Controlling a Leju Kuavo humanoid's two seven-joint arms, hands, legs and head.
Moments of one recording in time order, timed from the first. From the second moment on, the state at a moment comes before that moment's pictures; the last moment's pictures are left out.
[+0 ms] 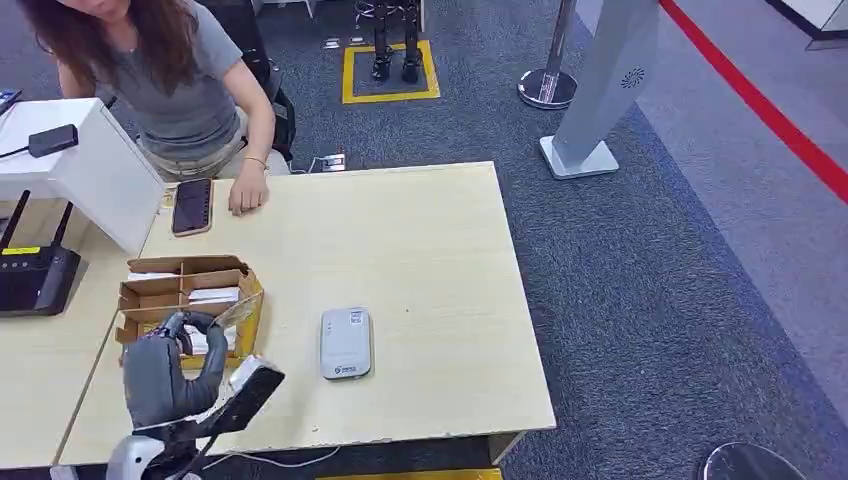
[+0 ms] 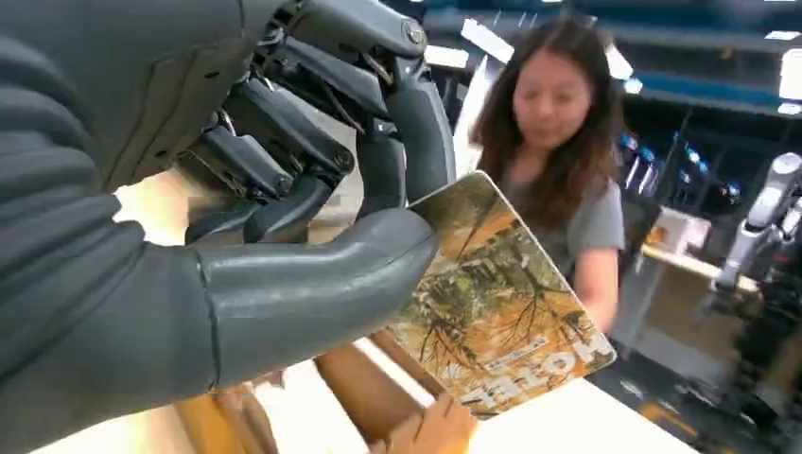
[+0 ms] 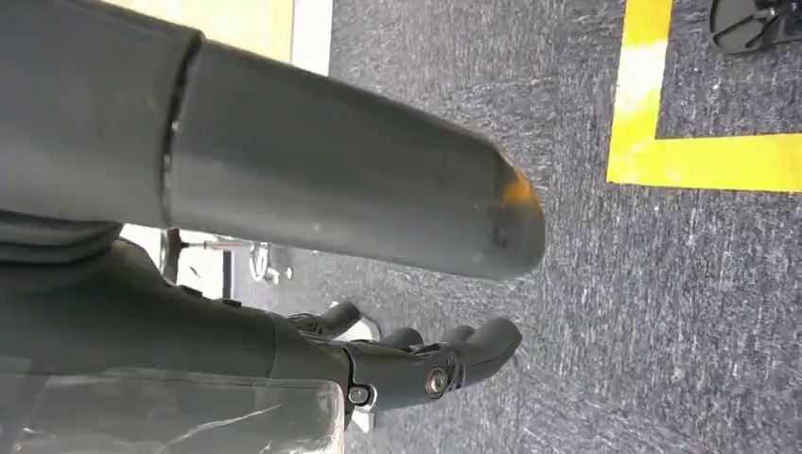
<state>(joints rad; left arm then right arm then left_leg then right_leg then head) 0.12 -0.19 -0.01 -1.76 -1.11 0.26 -0.18 -0.08 0.13 -1.17 -0.24 1.43 -0.03 0.19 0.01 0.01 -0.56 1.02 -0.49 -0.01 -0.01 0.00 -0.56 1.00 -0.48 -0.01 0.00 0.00</state>
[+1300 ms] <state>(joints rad) -0.16 0.19 -0.66 -1.40 -1.54 0.40 0.43 -0.09 0.13 -1.13 -0.24 1.48 -0.02 0.19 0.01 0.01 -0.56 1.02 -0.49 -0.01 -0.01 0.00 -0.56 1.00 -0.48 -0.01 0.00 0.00</state>
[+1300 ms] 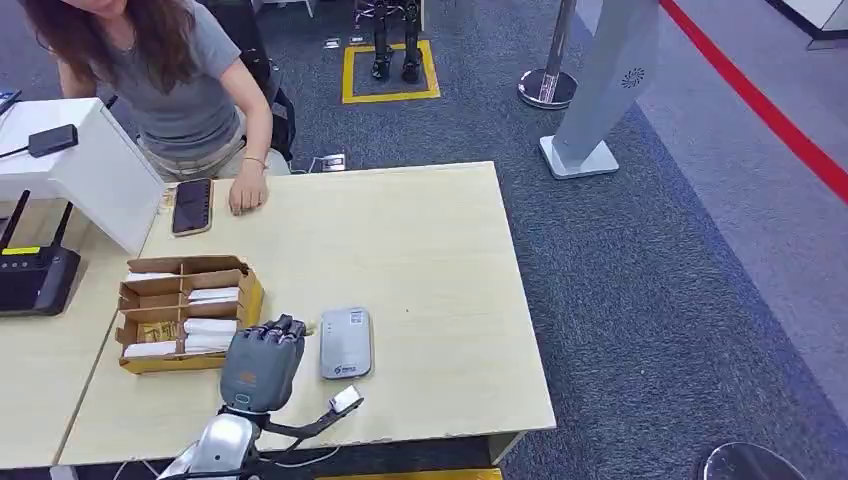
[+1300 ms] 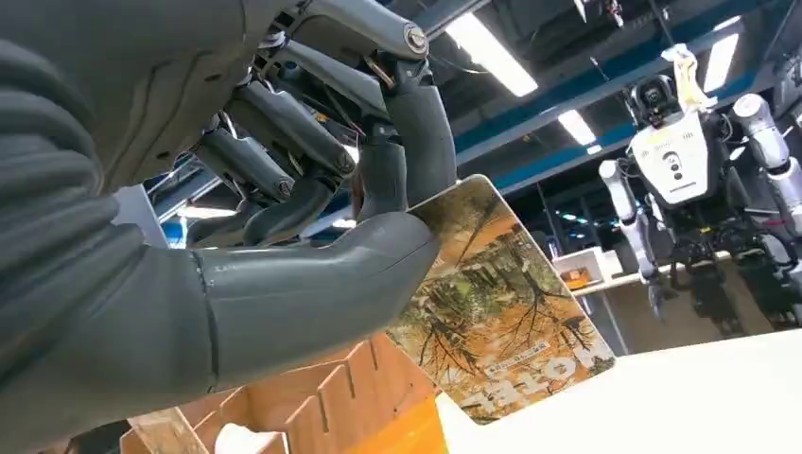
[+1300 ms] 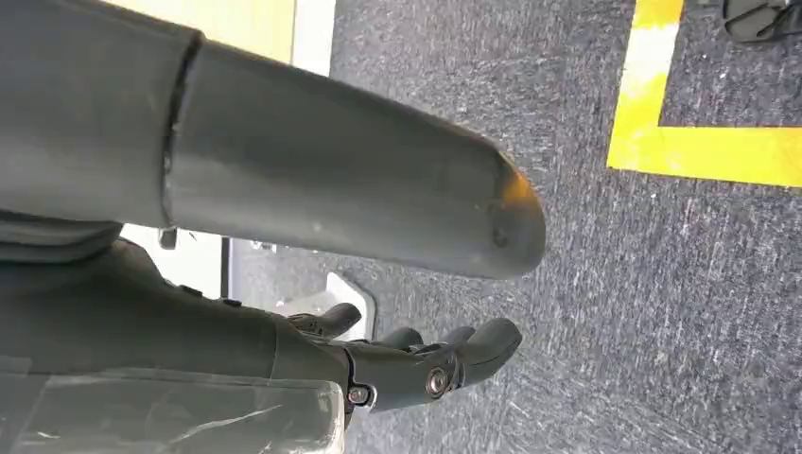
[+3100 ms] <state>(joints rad) -0.27 0.20 -0.87 -1.21 -1.54 0.37 0.55 -0.09 0.13 -1.12 -0.24 1.50 -0.01 0.18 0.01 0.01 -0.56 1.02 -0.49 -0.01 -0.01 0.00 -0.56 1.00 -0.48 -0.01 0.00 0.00</state>
